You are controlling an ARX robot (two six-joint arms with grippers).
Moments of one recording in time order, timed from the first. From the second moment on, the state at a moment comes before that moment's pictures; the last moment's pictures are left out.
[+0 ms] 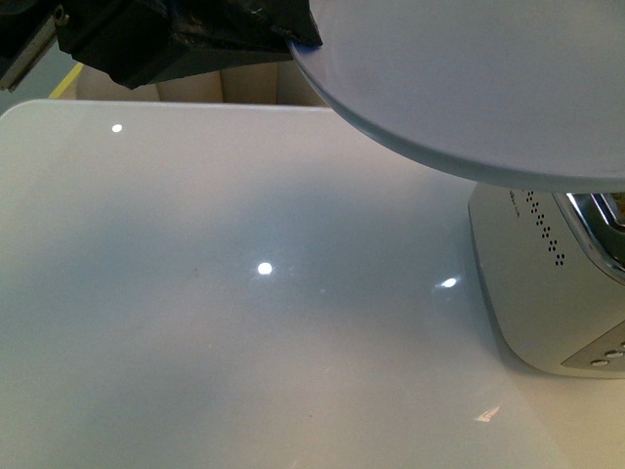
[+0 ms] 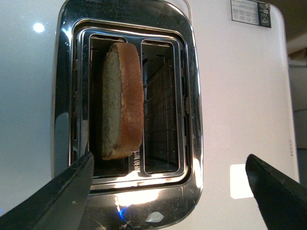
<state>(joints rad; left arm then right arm) -0.58 1.42 0.94 -0.20 0.14 -0.78 0.25 1.36 0.89 -0.41 0.48 0.05</state>
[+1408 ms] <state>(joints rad) -0.58 1.42 0.94 -0.20 0.14 -0.78 0.21 0.75 0.71 -0.14 0.50 0.00</state>
